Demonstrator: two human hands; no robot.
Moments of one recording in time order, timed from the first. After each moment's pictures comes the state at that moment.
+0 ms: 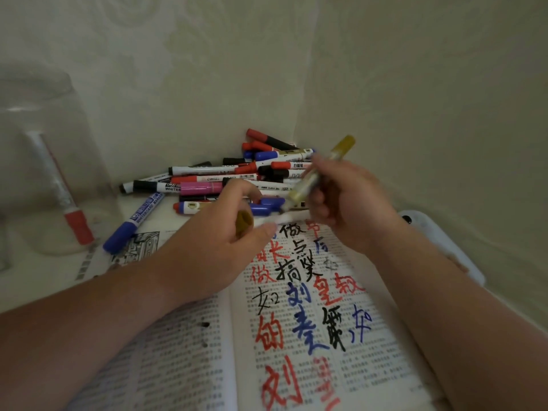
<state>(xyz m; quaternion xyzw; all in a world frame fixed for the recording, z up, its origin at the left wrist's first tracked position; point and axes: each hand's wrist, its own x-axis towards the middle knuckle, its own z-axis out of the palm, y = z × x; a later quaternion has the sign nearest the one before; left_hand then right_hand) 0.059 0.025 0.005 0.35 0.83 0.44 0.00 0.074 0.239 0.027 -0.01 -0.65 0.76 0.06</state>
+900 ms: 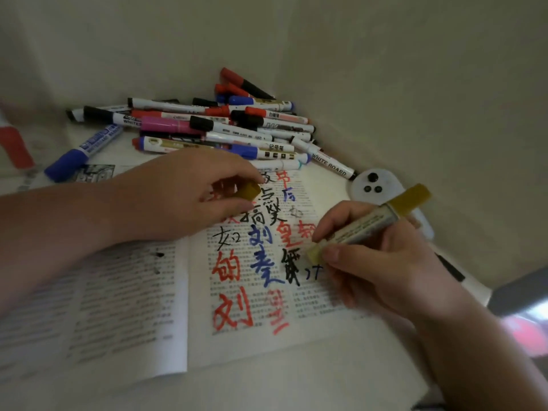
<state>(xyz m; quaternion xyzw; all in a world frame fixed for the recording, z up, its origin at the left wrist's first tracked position) 0.055 0.024 -0.003 0.50 0.82 0.29 -0.03 0.218 0.249 0.009 0.01 -0.74 0.67 -0.03</state>
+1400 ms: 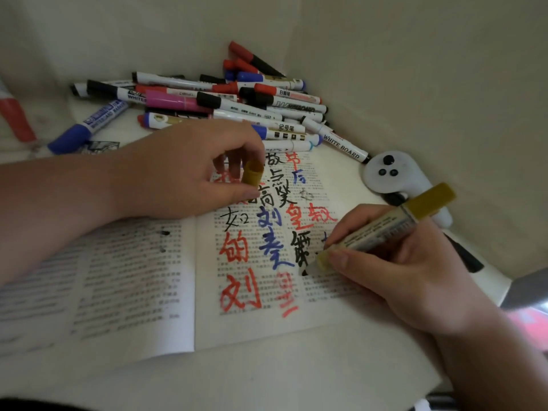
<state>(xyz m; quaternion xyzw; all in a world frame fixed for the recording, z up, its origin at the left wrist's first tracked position) 0.057 0.022 -0.003 0.51 0.80 0.32 -0.03 0.233 0.240 0.004 0.04 -0.80 0.59 0.05</state>
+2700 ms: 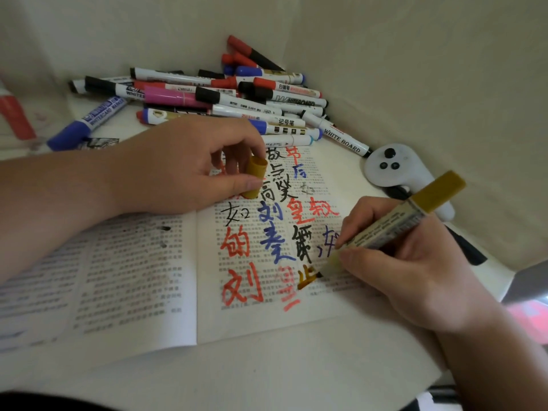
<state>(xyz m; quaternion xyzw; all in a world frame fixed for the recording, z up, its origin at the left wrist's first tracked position) 0.056 0.022 -0.003 0.50 0.80 0.33 -0.02 0.236 0.238 0.003 0.03 -0.80 0.59 0.07</state>
